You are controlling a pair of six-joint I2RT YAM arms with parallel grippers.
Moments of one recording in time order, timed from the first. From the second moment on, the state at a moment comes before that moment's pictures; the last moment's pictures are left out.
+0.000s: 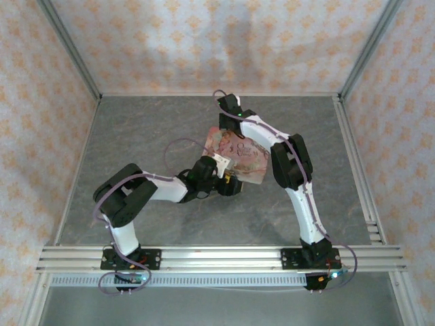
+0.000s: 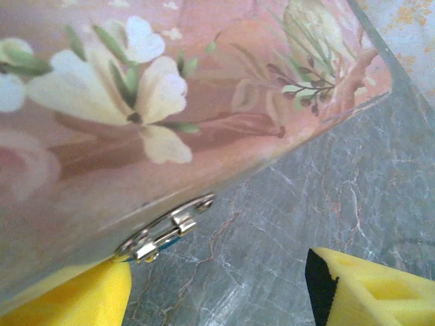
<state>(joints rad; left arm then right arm) -0.71 1.80 0.76 0.44 0.33 -0.44 0.53 2.35 1.96 -0.48 0.25 0.38</state>
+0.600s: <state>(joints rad) -0.72 1.75 0.73 0.39 0.18 -0.44 0.53 2.35 1.95 -0.48 0.24 0.38</state>
